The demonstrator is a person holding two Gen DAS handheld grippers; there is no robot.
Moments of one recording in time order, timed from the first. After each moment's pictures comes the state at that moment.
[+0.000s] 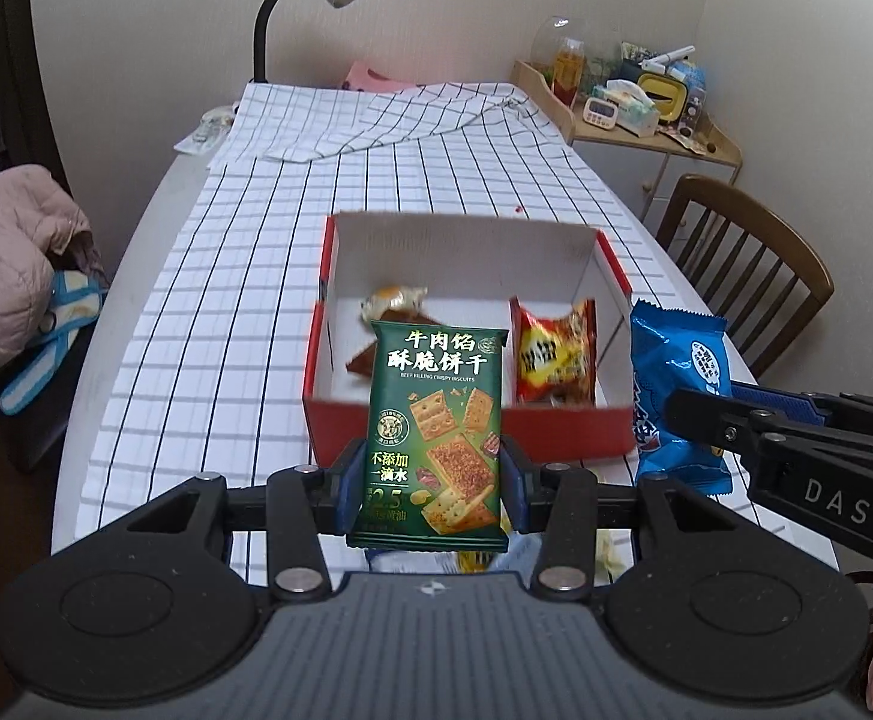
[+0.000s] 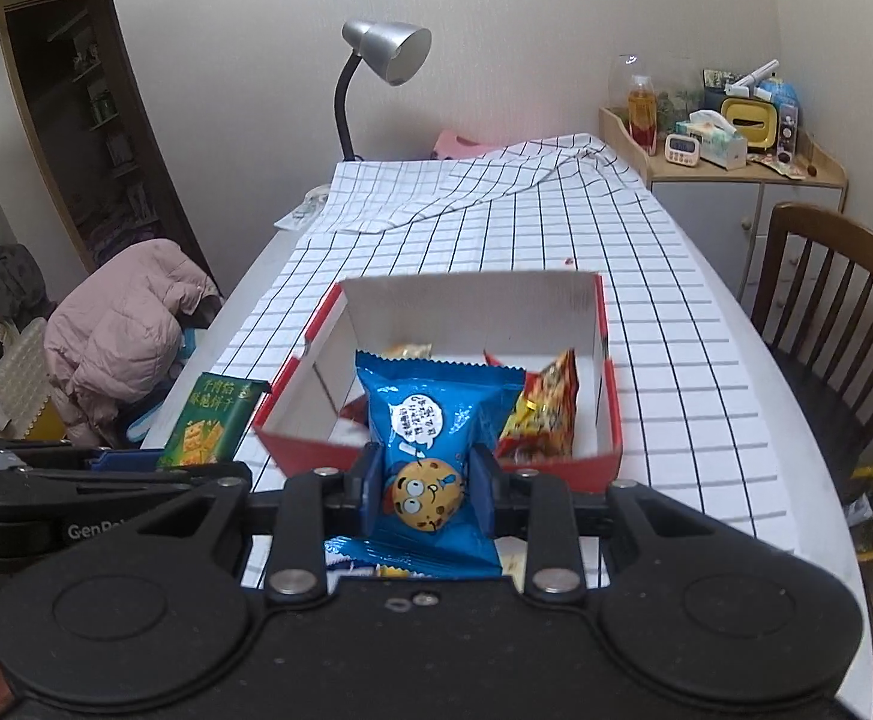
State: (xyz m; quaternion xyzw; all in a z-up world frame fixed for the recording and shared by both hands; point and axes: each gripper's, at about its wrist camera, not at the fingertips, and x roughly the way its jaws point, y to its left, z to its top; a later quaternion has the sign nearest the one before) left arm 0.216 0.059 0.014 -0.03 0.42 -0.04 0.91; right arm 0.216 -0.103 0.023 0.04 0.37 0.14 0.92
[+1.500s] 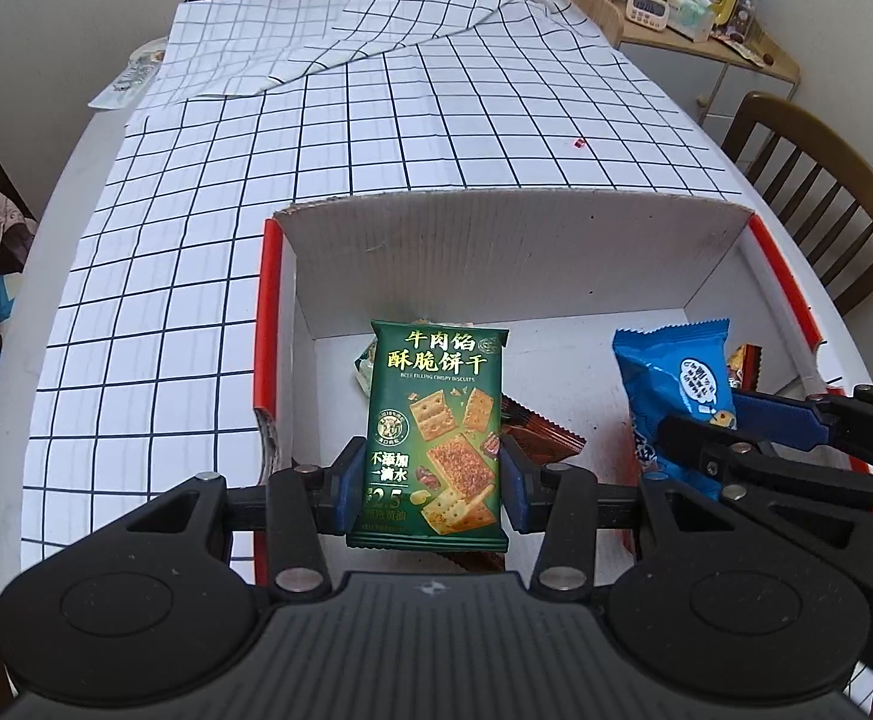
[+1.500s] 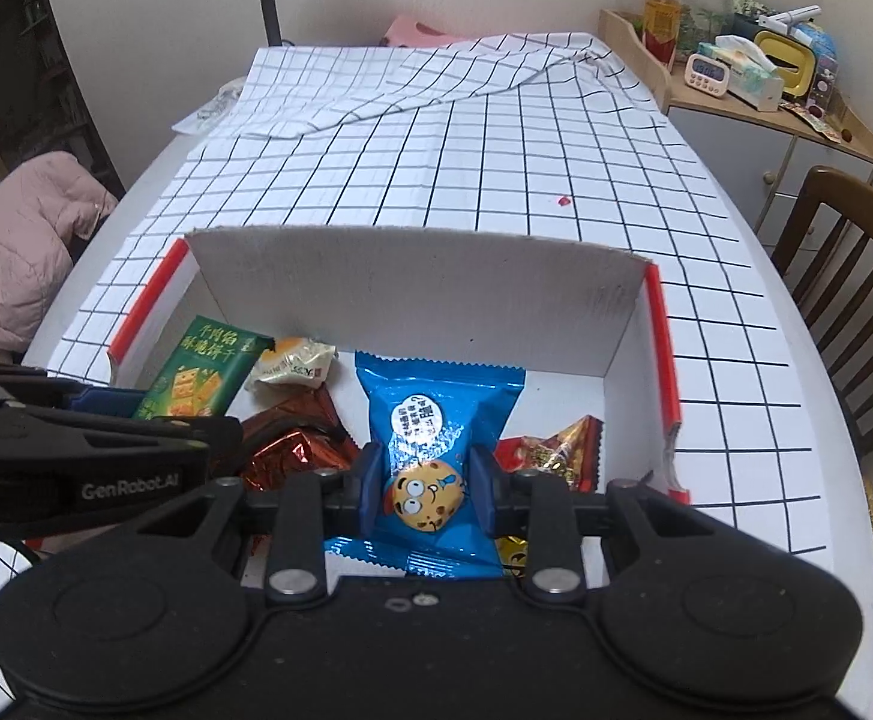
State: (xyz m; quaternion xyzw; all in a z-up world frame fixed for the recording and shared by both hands) left arm 0.417 0.070 -0.084 0.01 0.51 -0.05 0.86; right arm 0.391 -0.063 -0.074 -0.03 0.47 0.10 0.88
